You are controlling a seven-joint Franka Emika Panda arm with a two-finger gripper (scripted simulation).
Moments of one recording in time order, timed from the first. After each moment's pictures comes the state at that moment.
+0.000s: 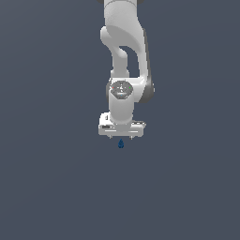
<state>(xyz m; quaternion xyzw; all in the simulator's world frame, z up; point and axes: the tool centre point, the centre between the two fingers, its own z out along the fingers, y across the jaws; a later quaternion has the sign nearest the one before) 0.000 0.004 0.091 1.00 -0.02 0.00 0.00</state>
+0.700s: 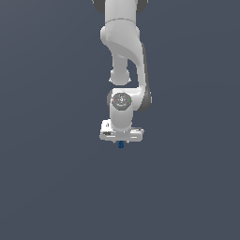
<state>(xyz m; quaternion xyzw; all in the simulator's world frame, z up) -0.002 0.005 0.043 1.00 -0.02 0.00 0.00</state>
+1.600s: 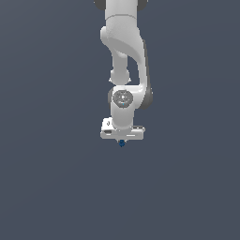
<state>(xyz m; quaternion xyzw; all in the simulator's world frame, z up) -0.004 0.010 0.054 1.00 -0.02 0.00 0.00</state>
